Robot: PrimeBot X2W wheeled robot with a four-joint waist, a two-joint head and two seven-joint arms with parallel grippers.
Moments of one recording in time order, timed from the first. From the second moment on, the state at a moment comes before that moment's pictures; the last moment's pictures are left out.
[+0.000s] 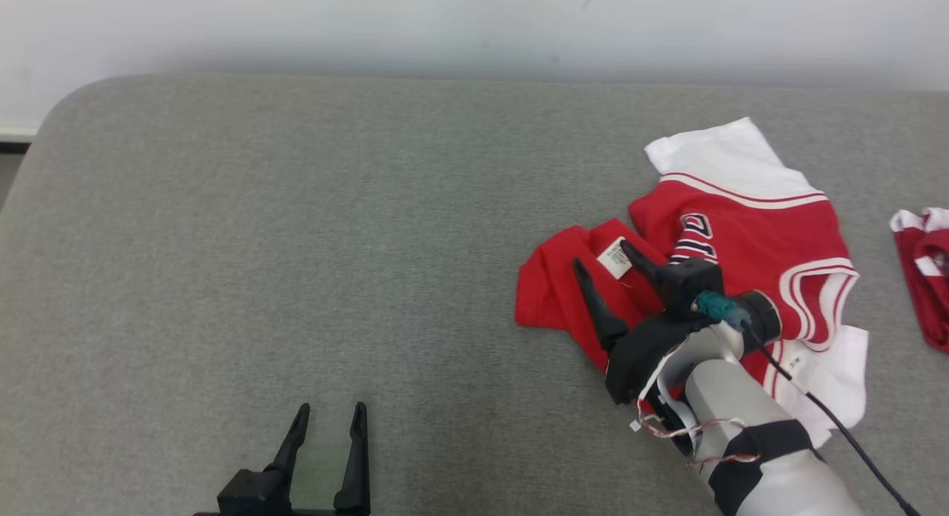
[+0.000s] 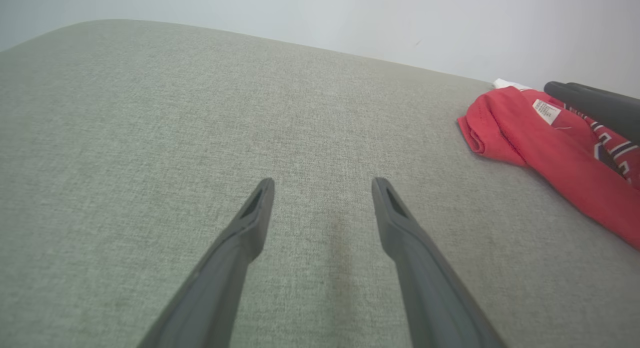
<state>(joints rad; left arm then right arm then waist) -0.08 0.05 -0.21 0.31 -0.29 -0.03 -0.26 -0.62 -0.13 0.36 0.80 0.22 0.13 -0.21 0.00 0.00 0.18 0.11</state>
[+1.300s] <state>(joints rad) -0.04 0.05 -0.15 0.31 -0.27 -0.04 -0.26 -0.57 -0.21 1.03 0.44 0.68 0.13 -0.22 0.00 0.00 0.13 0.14</state>
